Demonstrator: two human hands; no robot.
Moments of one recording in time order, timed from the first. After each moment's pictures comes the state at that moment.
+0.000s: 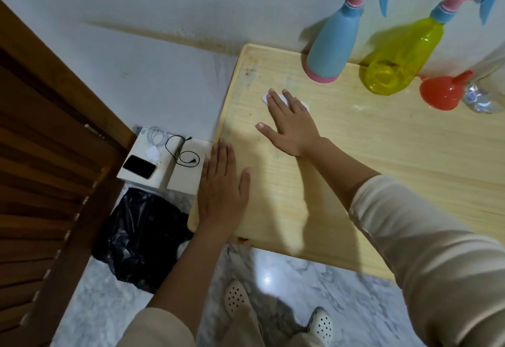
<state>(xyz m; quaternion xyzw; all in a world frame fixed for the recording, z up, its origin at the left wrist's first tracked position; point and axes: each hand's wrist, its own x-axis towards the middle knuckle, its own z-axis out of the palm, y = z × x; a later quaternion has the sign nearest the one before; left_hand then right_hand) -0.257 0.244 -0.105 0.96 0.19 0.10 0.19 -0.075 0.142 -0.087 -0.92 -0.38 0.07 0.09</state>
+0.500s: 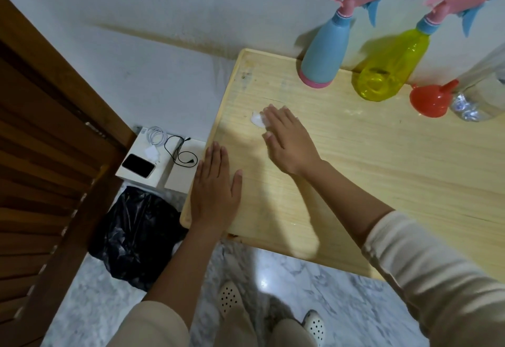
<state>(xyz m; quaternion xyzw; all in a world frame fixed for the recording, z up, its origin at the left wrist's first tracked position) -0.262 0.241 -0.105 0.96 0.20 0.09 0.20 -0.103 0.122 -0.084 -0.91 -0.36 0.08 0.20</state>
